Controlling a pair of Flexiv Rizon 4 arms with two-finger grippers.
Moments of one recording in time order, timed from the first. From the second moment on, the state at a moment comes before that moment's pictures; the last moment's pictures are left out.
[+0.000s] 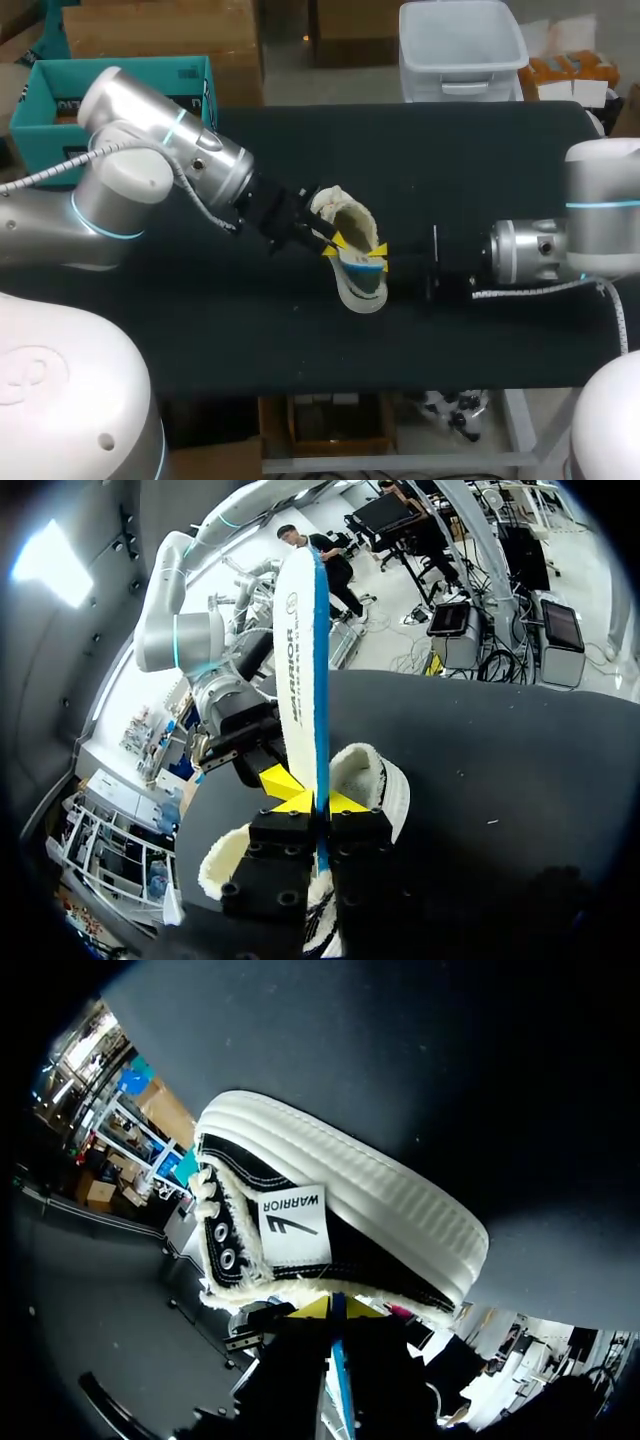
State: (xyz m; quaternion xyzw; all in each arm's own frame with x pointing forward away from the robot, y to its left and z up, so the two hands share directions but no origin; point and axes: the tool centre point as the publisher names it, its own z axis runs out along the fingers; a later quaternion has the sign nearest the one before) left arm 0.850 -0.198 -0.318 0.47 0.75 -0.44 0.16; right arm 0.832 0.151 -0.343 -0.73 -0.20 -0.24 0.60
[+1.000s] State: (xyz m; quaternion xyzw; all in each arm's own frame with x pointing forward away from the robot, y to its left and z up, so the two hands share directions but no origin) left arm 0.863 -0.194 -0.330 0.44 0.77 -0.43 0.15; right arm 0.822 0.157 -0.334 -0.75 -0.20 -0.22 0.59
